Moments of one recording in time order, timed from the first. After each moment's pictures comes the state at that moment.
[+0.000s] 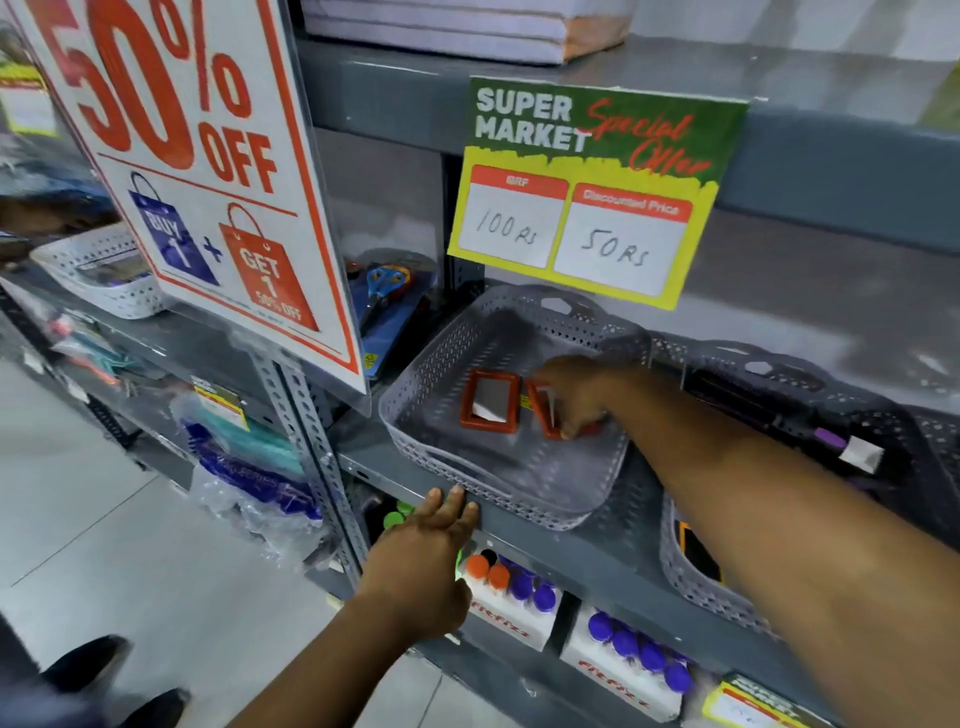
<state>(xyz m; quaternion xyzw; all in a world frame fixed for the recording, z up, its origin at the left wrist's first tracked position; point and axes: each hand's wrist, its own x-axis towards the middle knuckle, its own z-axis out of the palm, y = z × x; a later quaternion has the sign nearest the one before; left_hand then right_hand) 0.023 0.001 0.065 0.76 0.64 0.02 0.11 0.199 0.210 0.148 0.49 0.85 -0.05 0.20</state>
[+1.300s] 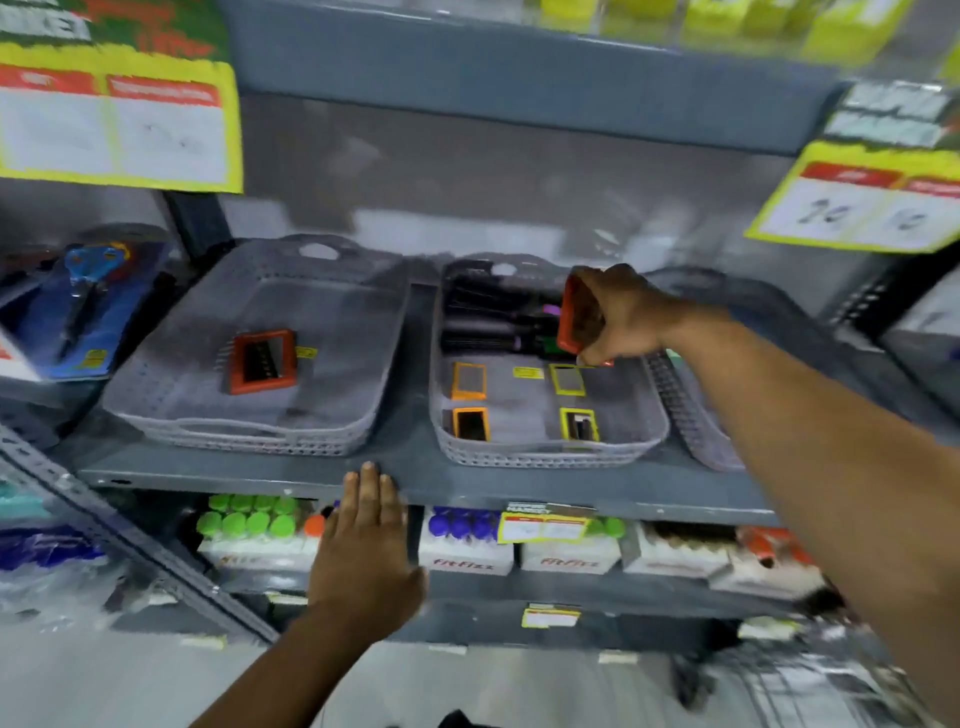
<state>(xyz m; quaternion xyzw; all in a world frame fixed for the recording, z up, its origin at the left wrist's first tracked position) 0.141 -0.044 0.034 0.82 0.57 0.00 0.11 0.462 0.064 0.200 0.71 0.70 -0.07 -0.01</state>
